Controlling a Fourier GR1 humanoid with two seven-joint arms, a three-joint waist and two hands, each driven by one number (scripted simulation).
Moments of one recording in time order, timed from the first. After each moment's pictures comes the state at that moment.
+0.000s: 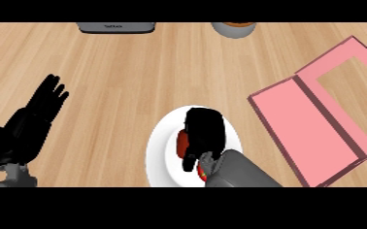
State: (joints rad) left arm -0.02 0.24 0.17 -1.67 0.23 -0.07 0.28; right arm -0.48 -0.03 0.73 -1.38 0.80 0.12 1.03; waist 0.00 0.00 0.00
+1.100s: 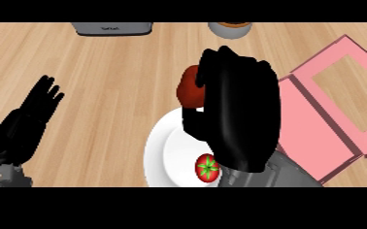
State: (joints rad) left arm -0.02 0.25 0.20 -1.66 0.25 -0.08 0.29; right arm -0.75 -0.03 0.52 -1.86 1.19 0.32 1.13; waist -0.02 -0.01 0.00
